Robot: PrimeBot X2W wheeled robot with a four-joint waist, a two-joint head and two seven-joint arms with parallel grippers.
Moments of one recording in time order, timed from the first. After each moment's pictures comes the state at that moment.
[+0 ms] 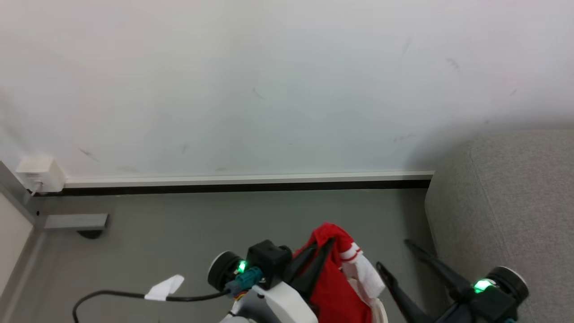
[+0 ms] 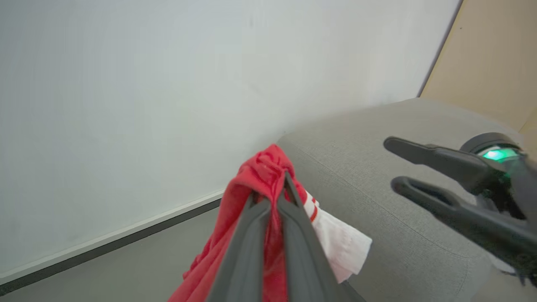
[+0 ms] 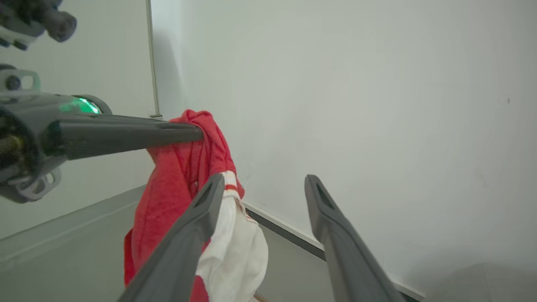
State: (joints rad) left arm -0.41 0.22 -0.84 0.11 -0.50 0.16 -0.09; right arm -0.15 -0.37 0.56 0.05 0.39 0.13 -0.26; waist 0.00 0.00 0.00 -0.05
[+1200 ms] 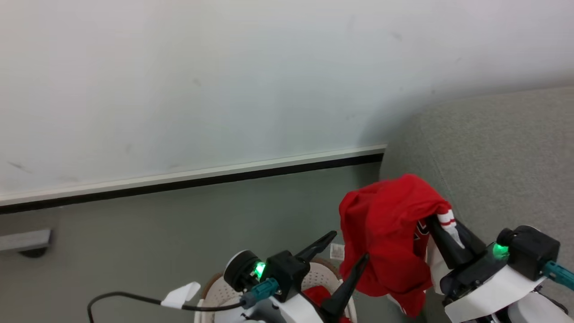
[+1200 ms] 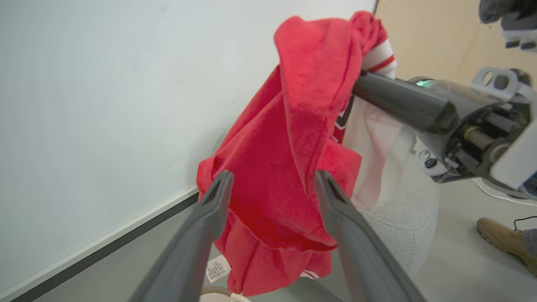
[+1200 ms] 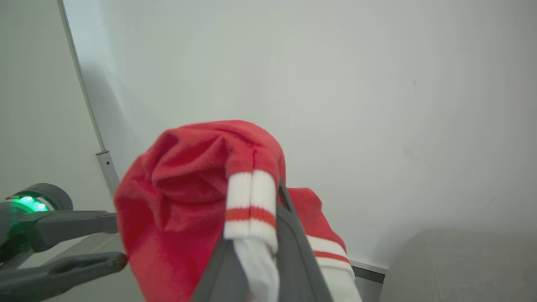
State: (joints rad) left arm -0.44 0.21 -0.93 0.14 -0.47 0.11 -0.14; right arm -0.34 -0.42 0.59 0.11 0.65 0.13 -0.26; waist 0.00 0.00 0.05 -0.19
